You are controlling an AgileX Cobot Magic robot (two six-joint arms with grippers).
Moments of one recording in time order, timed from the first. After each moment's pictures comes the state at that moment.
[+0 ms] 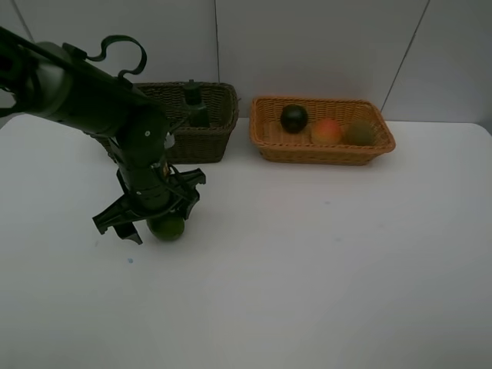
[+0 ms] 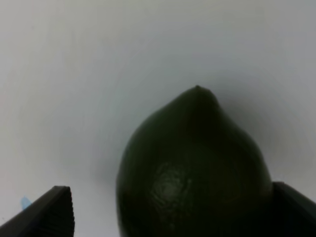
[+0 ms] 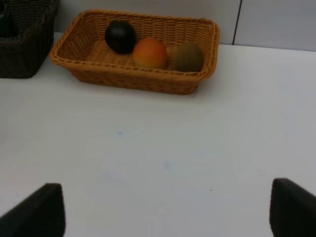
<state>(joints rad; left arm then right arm) -0.63 1.96 -1.04 0.22 0.58 -1.40 0.13 0.00 -0.52 -0.02 1.06 0.01</state>
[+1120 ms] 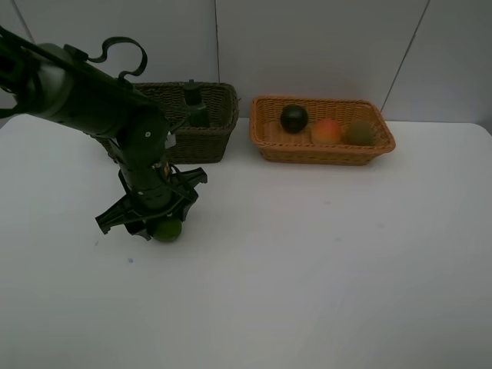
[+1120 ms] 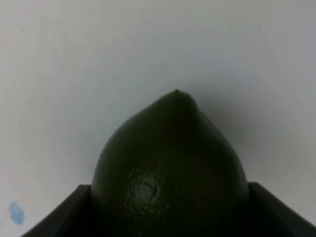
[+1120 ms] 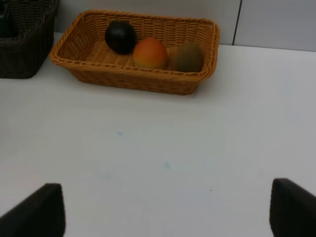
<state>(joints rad) -0.63 1.96 -1.04 0.22 0.56 -1.40 0.13 0.00 -0.52 -0.02 1.06 0.01</state>
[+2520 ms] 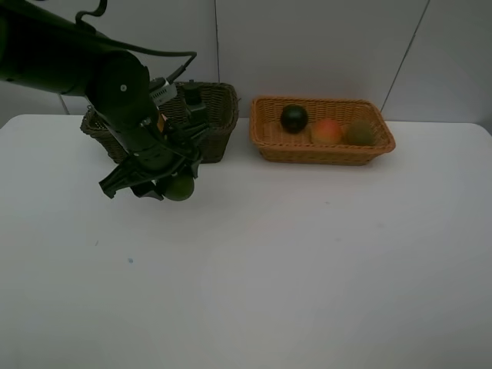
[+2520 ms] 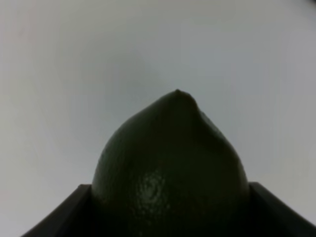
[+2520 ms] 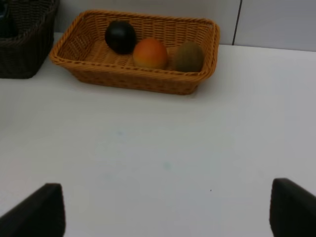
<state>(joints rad) -0.61 1.82 -1.09 0.20 0.50 -1.31 0.13 0.00 -0.52 -0.02 1.06 0.01</state>
